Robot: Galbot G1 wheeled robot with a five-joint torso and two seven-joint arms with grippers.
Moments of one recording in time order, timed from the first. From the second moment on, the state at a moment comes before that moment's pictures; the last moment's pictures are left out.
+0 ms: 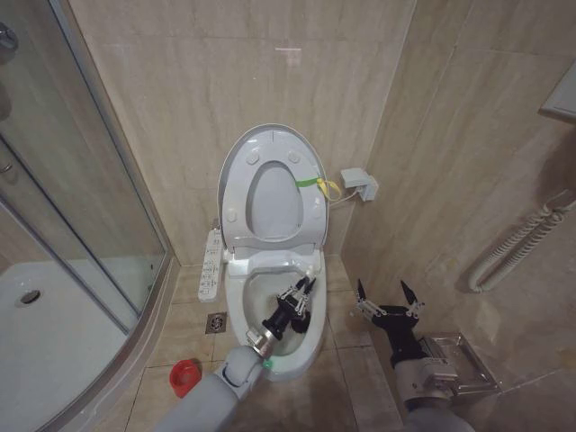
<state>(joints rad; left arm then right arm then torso) 0.83 -1.28 0.28 -1.36 -0.38 -0.62 0.14 -1.63 1.41 0.51 2.28 0.10 -0.08 0.21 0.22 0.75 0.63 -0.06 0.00</state>
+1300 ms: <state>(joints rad) 0.79 -1.30 0.19 -1.09 -0.37 -0.66 0.16 -1.63 1.41 0.51 2.28 0.10 -0.08 0.21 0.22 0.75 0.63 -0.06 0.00</state>
